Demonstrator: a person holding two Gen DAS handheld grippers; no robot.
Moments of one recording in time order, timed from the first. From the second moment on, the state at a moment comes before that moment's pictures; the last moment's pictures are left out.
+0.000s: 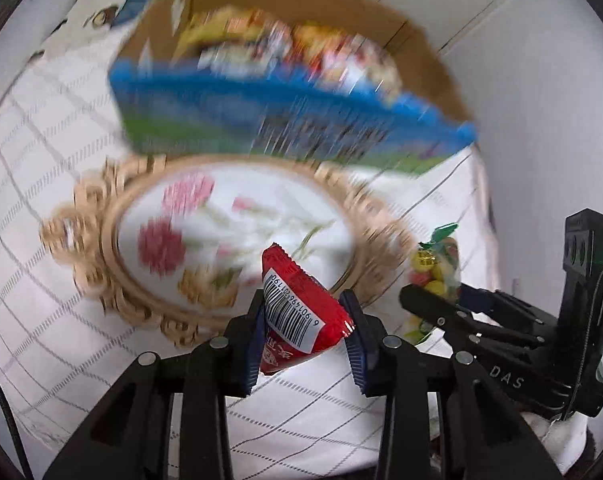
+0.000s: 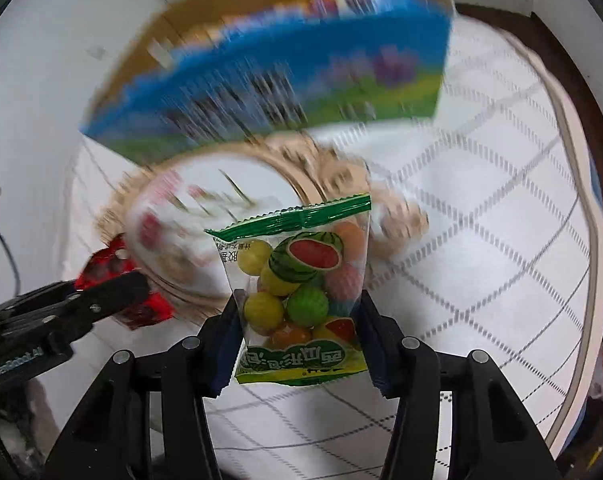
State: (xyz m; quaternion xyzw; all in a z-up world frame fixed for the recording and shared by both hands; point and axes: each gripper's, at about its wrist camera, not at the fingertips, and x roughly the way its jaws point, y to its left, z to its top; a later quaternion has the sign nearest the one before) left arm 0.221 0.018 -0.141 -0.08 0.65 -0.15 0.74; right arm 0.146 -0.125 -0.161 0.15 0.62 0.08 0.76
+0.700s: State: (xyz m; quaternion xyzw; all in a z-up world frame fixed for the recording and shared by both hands) left arm 0.483 -0.003 -0.176 -0.03 0.72 -0.10 0.69; right arm 0.403 -0.140 -0.126 0.05 0.63 0.04 0.77
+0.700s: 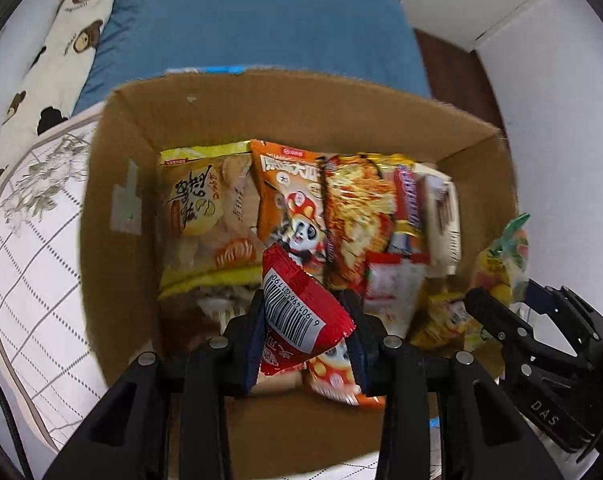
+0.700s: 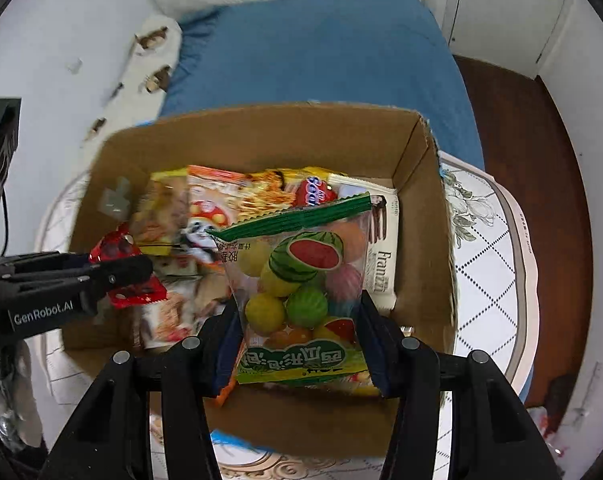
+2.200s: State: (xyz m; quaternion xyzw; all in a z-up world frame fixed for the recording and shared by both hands) left arm 0.362 0.008 -0.056 0.03 0.54 -0.03 0.84; right arm 0.313 -0.145 -0.042 0.03 0.54 -0.01 0.84
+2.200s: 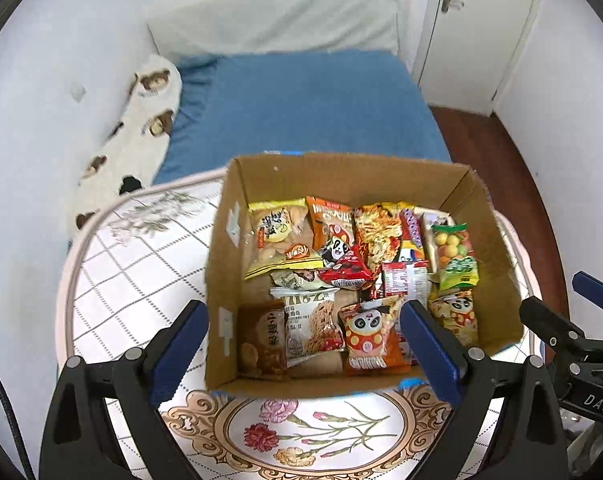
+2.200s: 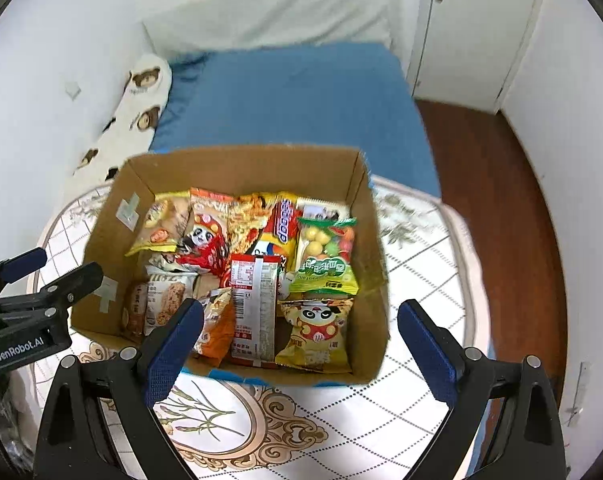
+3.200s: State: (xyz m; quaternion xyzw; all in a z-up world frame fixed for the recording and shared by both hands) left arm 0.156 0.023 0.061 0.03 0.40 -0.03 0.92; right arm 0.079 -0.113 0.105 0.02 0.35 -0.02 0.94
